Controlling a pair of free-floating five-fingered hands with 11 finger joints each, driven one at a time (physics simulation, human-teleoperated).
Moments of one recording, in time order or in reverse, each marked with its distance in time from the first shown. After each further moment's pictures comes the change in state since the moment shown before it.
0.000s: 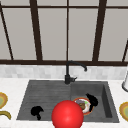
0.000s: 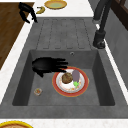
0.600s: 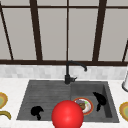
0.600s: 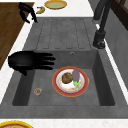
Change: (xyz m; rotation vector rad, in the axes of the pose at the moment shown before) left hand 0.000 0.000 0.000 0.000 0.000 0.000; right hand -0.013 -0.091 0.071 0.003 0.012 -0.004
